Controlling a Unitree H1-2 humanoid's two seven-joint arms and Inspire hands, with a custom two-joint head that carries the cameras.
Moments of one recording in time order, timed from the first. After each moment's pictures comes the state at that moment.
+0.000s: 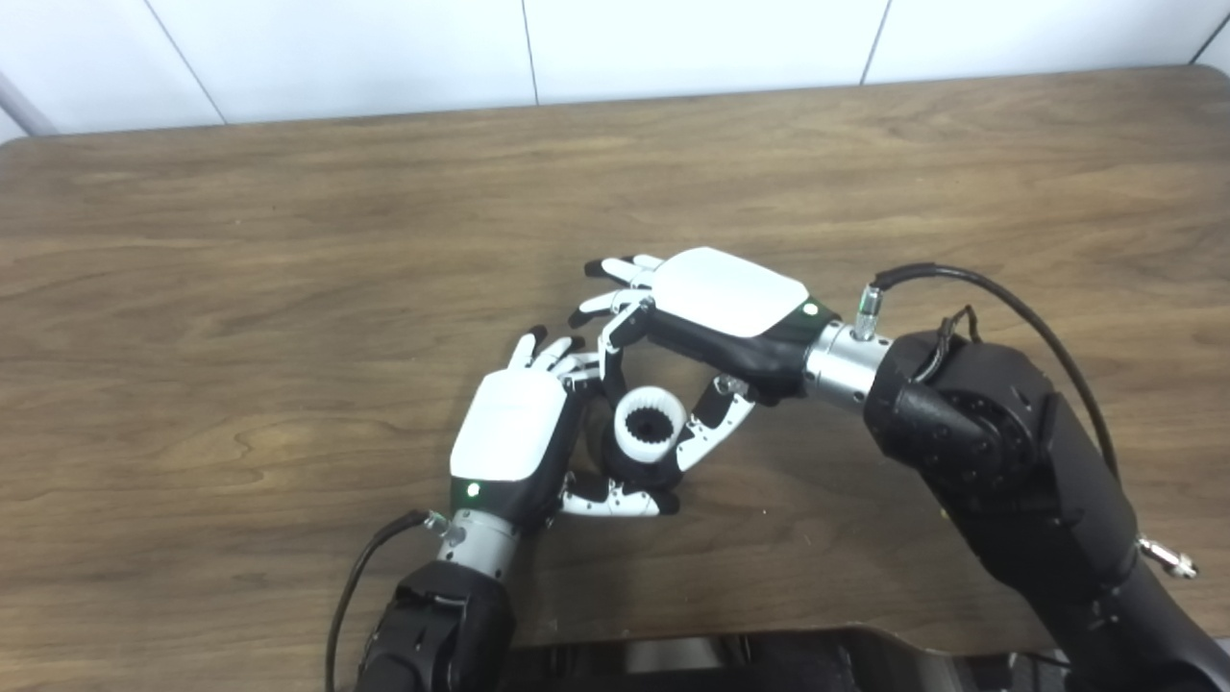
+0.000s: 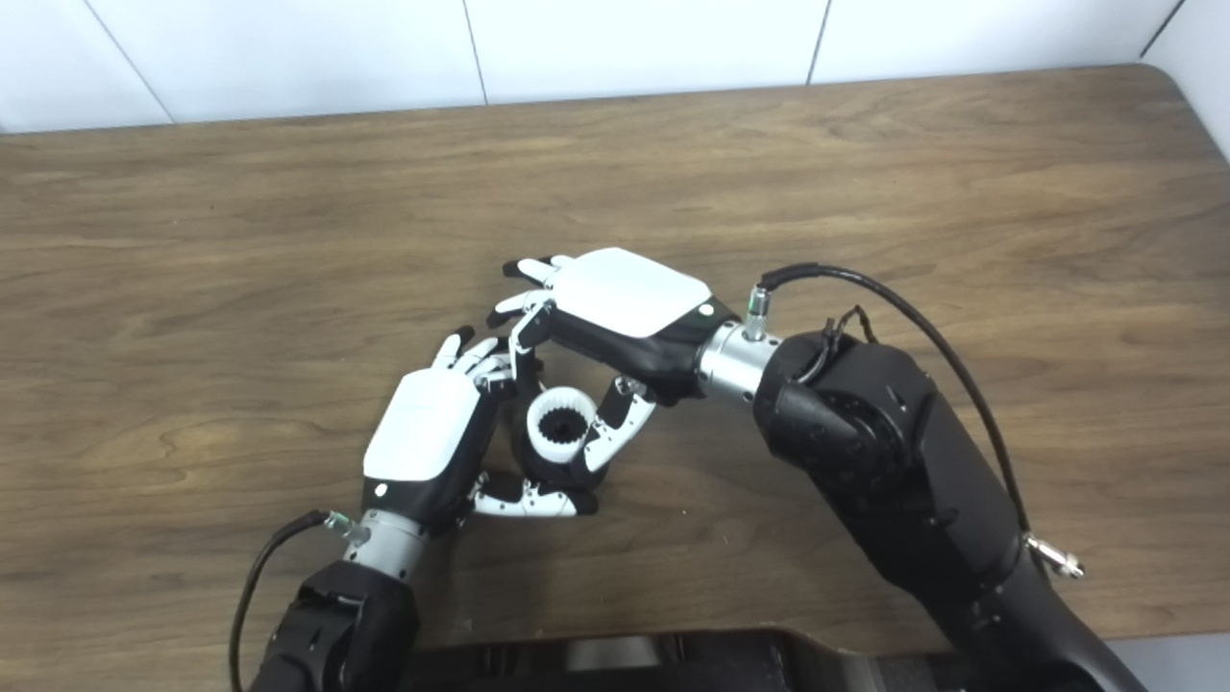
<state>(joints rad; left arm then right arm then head) 0.17 0.09 -0.45 -0.36 1.10 0.16 -0.13 -0.29 -0.32 0.44 -0.57 -0.73 0.18 0.79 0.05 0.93</state>
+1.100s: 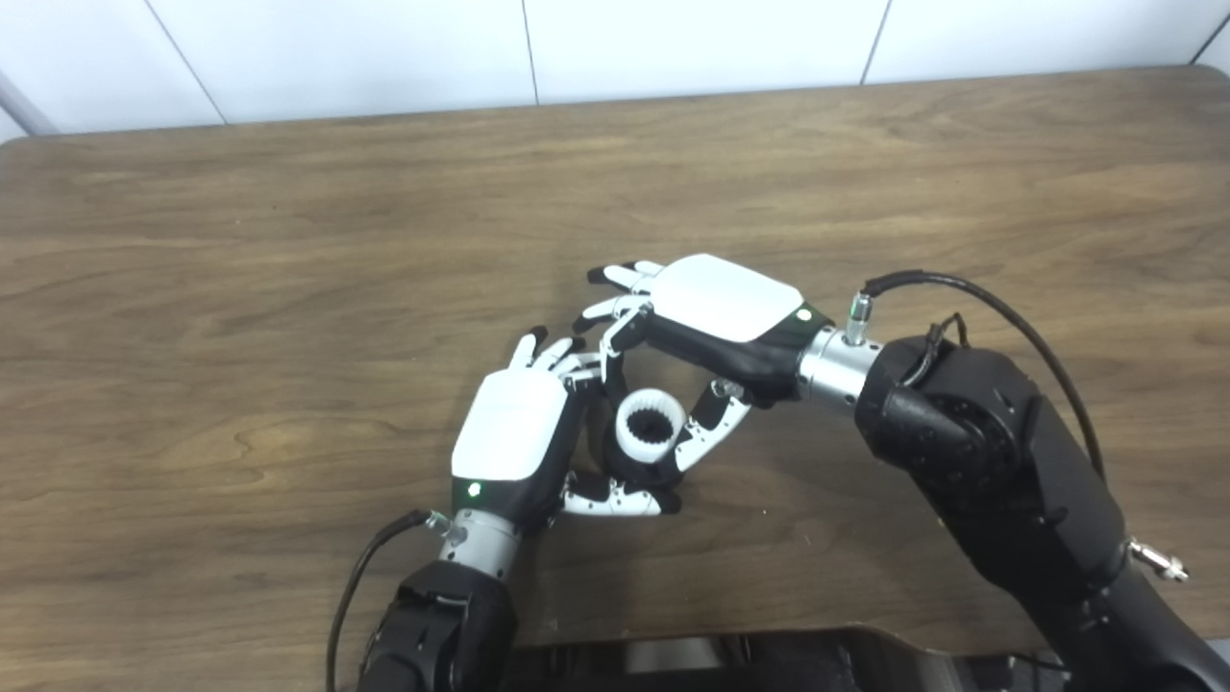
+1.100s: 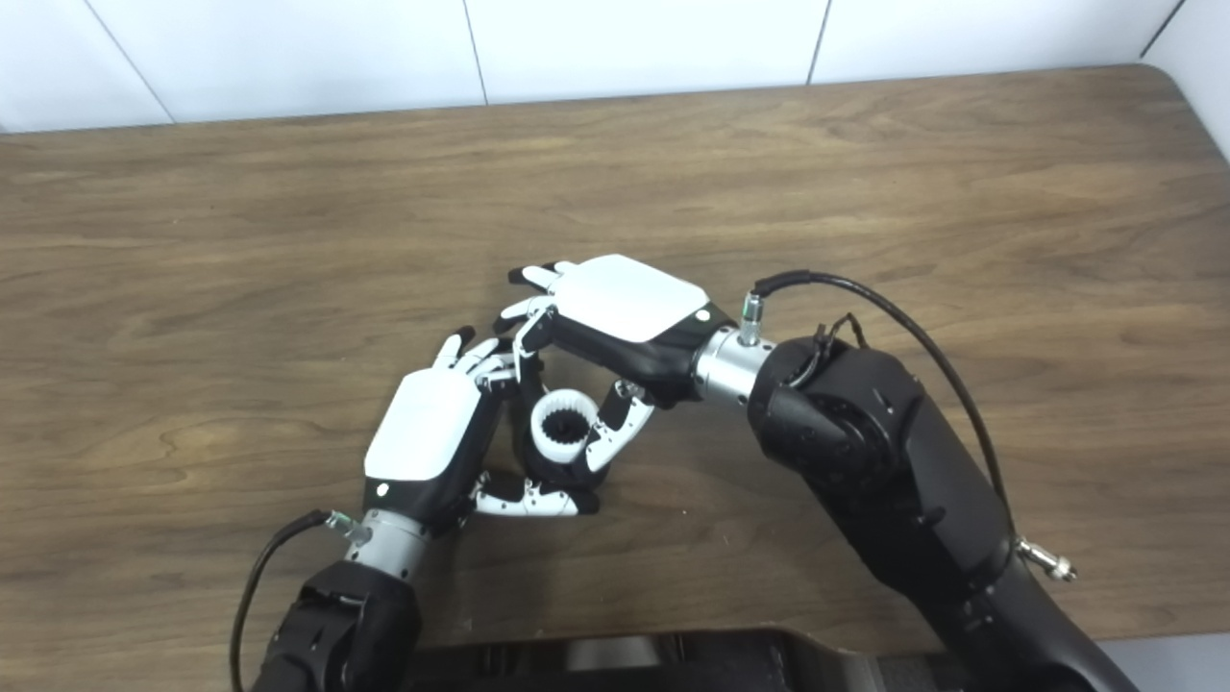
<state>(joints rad) 0.17 0.09 -0.46 -0.36 1.09 0.16 -0.13 -0.28 -0.31 0.44 -0.52 -0.76 0.15 0.76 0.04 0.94</state>
